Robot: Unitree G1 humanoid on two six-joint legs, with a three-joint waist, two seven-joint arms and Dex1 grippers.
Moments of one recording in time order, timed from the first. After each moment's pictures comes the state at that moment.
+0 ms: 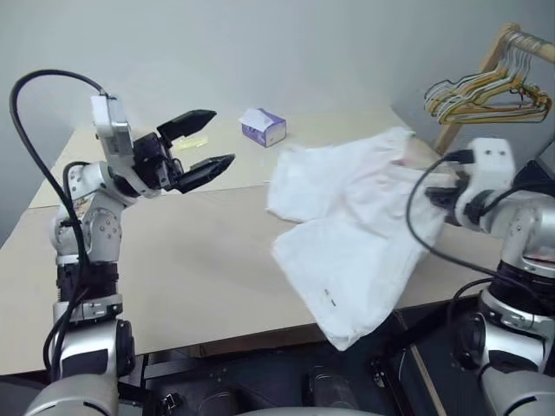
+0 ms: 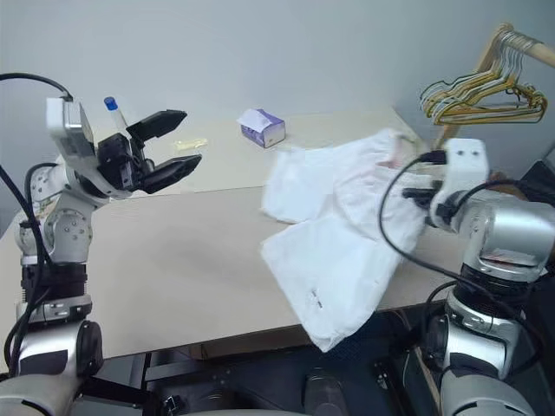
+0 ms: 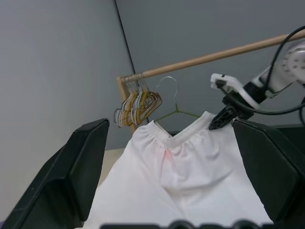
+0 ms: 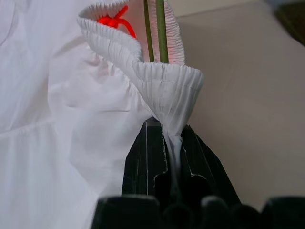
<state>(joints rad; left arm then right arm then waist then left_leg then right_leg) -0.64 0.55 0.24 0.10 -0.65 0.26 -1.22 -0.73 -0.50 -0.46 -0.23 -0.03 1.61 0.26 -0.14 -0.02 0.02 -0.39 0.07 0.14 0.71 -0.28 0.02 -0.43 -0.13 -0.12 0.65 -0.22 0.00</state>
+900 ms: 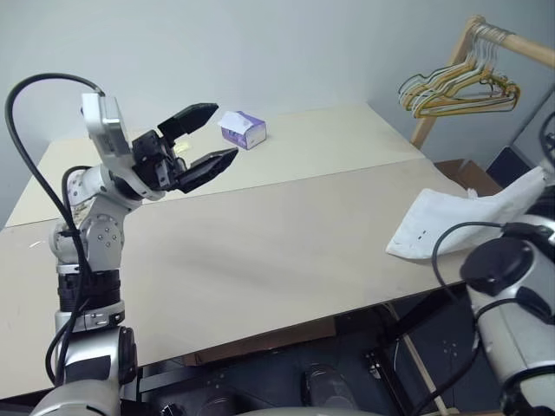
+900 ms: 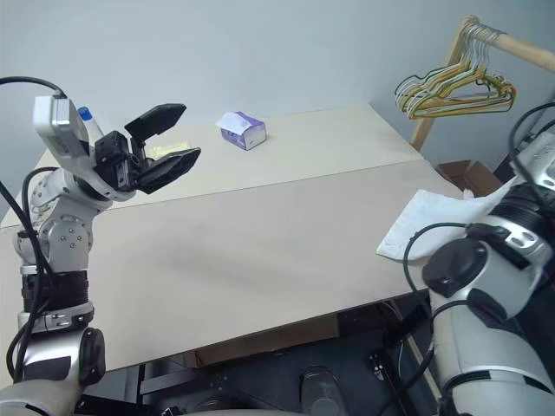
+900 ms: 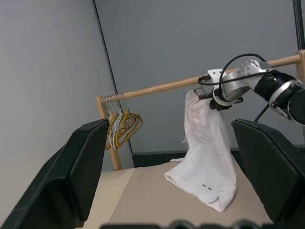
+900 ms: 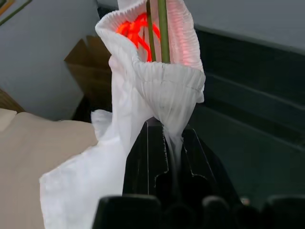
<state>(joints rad) -0.61 0.52 0.25 0.01 -0.73 0.30 -1.13 -1.23 -0.62 -0.83 0.61 -0.12 1.00 -0.50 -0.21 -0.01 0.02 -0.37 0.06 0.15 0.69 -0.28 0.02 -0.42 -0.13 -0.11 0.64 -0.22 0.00</state>
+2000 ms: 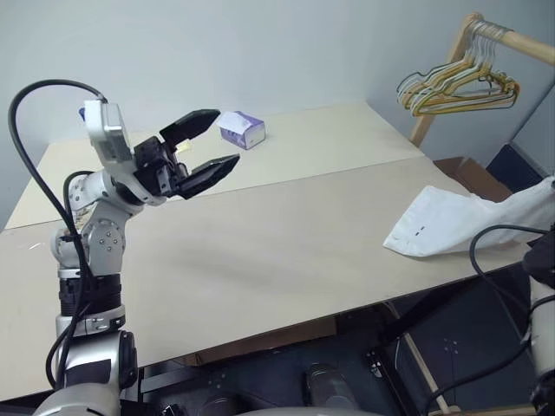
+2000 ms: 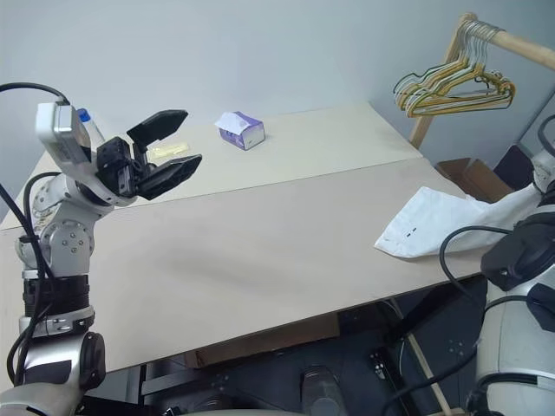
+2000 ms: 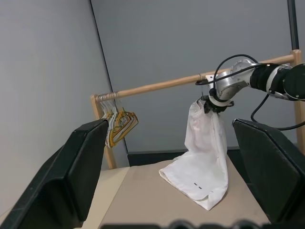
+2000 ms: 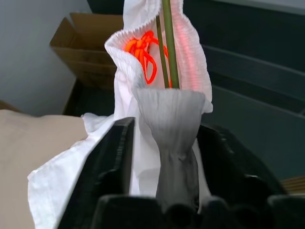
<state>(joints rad) -0.59 0.52 0.25 0.00 -0.74 0.30 -1.15 -1.28 -0.81 -0.68 1.04 0.14 0.78 -0.66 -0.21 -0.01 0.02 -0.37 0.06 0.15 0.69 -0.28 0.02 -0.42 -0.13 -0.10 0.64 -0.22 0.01</state>
